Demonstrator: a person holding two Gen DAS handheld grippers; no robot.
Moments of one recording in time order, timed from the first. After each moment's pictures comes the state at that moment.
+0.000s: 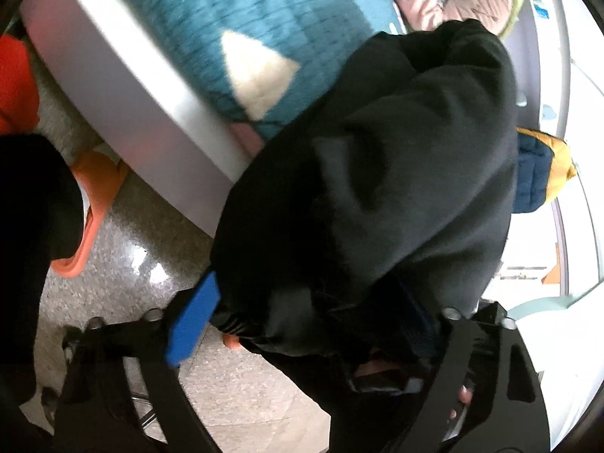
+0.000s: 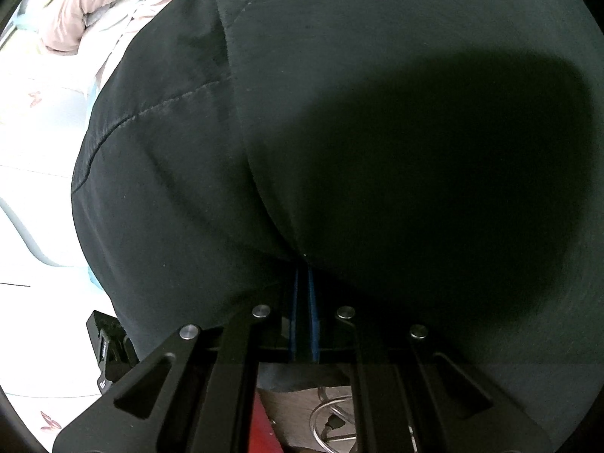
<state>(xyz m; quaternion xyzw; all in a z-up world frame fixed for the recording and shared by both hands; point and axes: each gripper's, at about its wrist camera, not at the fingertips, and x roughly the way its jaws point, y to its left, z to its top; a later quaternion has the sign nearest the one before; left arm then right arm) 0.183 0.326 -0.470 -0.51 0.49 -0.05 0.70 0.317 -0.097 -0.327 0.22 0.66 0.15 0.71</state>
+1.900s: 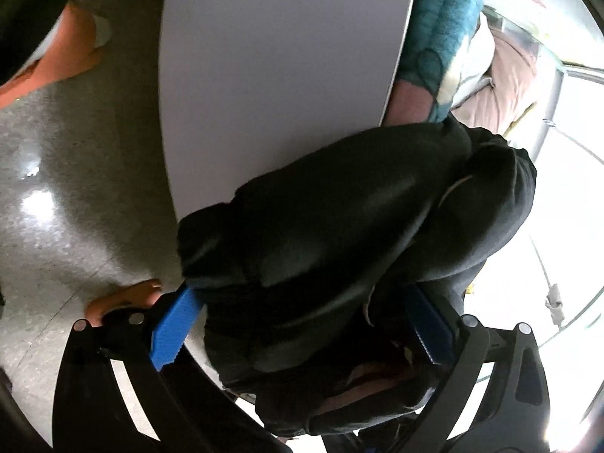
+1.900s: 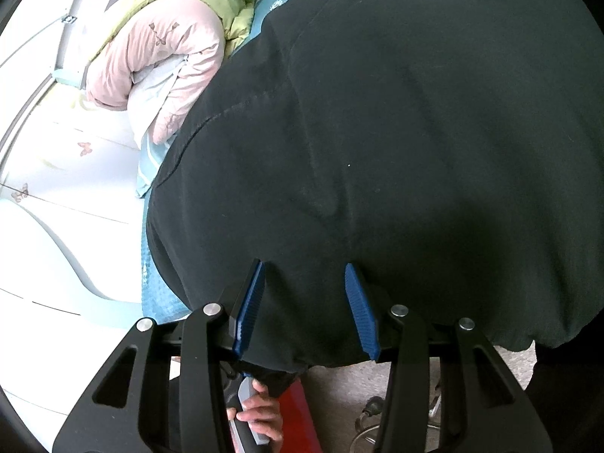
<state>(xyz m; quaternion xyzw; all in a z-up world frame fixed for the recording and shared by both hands) 0.132 0.292 -0.567 -0.77 0.29 -0.06 0.57 0.225 -0.107 -0.288 0.33 0.55 0.16 0.75</state>
